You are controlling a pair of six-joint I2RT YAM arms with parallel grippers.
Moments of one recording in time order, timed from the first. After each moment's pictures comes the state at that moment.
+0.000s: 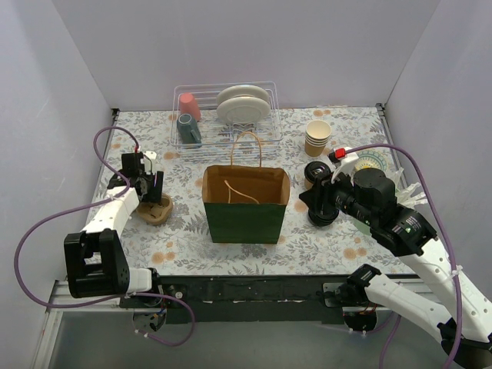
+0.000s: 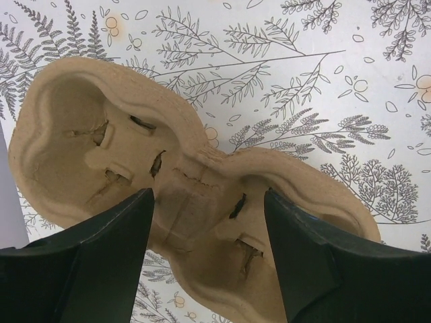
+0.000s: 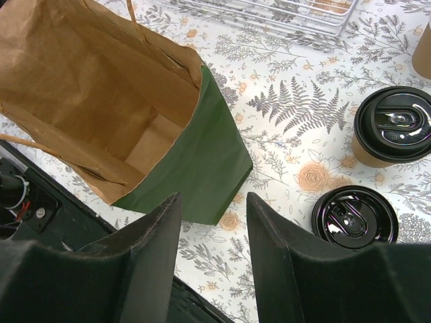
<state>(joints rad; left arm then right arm) 0.08 1.33 0.82 -0.42 -0.13 0.19 0.70 0.74 1.00 -0.66 -0.03 0.28</state>
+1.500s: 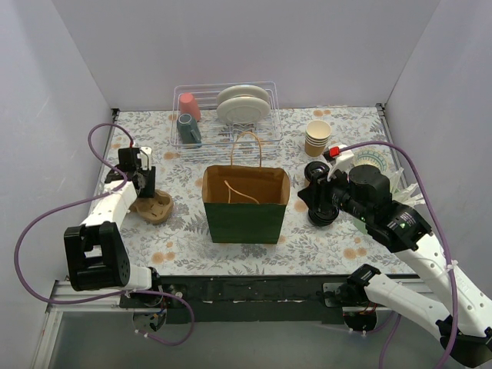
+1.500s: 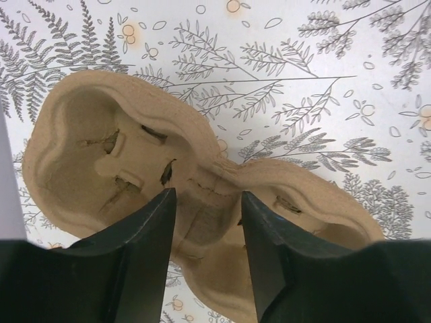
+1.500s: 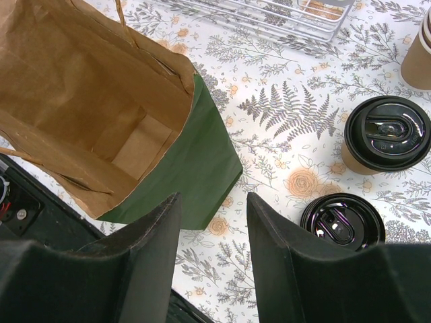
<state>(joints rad) 0.10 1.39 0.89 -0.44 -0.13 0.15 0.70 0.77 1.00 -0.64 -0.02 0.23</state>
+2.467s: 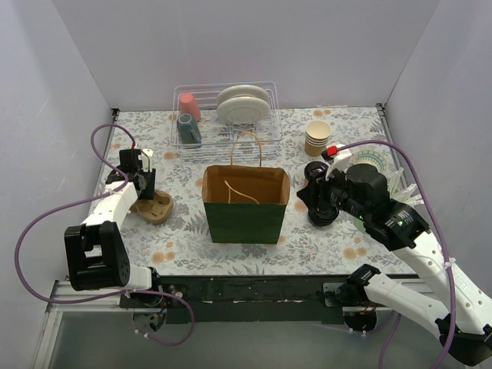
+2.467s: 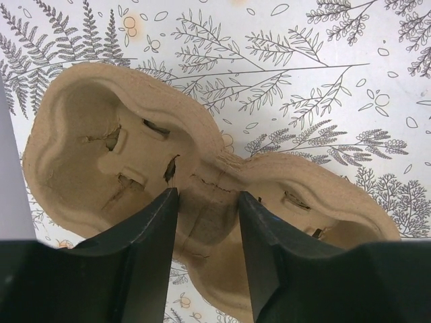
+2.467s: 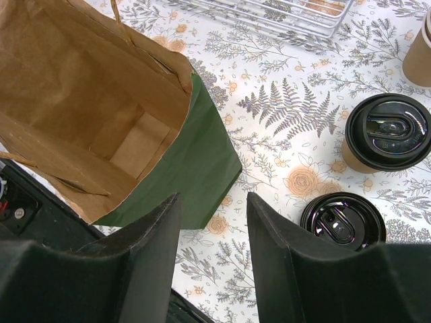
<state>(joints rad) 0.10 1.39 0.87 -0.44 -0.15 0.18 0.70 0.79 1.00 -0.64 -0.02 0.23</state>
